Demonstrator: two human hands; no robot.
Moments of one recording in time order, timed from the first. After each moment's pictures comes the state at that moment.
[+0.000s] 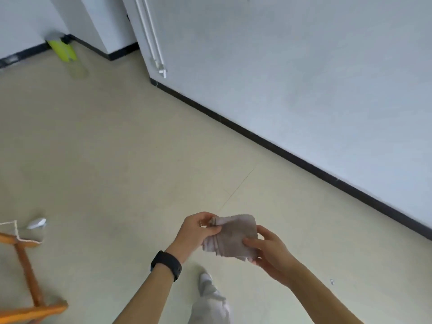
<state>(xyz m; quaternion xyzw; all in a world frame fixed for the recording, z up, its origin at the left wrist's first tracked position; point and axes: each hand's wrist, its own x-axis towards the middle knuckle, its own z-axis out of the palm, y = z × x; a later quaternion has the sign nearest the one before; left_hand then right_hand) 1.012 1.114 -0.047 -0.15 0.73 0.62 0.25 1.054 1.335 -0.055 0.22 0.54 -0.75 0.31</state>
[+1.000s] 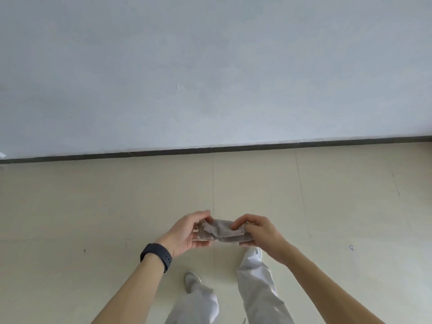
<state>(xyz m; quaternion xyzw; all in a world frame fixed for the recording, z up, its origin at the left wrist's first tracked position) 0.425 1.347 -0.169 -0.14 0.63 0.43 0.63 0.587 1.507 -0.173 0.41 0.53 -0.72 0.17</state>
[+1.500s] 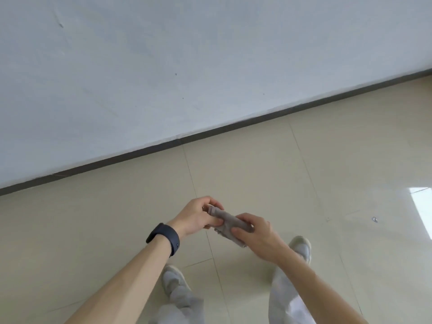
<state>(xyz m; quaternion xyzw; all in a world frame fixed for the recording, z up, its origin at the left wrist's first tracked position) 0.306 1.454 -0.472 0.19 0.69 0.24 0.66 0.501 1.528 -0.456 0.49 0.63 -0.59 0.15</state>
